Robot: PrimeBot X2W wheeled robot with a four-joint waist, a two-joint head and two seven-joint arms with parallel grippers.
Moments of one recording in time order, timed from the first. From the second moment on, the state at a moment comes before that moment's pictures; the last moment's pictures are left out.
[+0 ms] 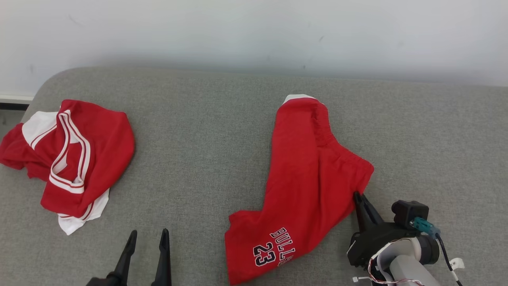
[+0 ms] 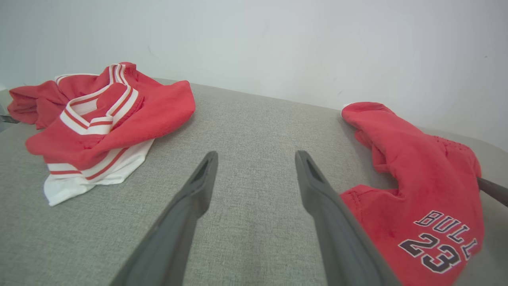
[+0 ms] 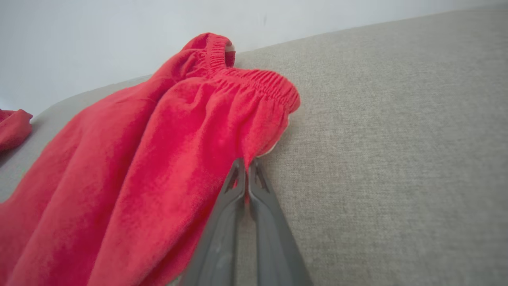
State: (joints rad) left arm 0.03 0.05 -0.06 0.15 -0.24 -0.12 -0.26; right arm -0.43 -0.08 0.13 0.86 0.37 0.13 -0.26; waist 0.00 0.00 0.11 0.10
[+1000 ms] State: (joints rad) left arm 0.08 0.05 -0.08 0.18 -0.24 -0.12 -0.26; right arm 0.13 -0.05 0.07 0.10 0.28 0.13 0.04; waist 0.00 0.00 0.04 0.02
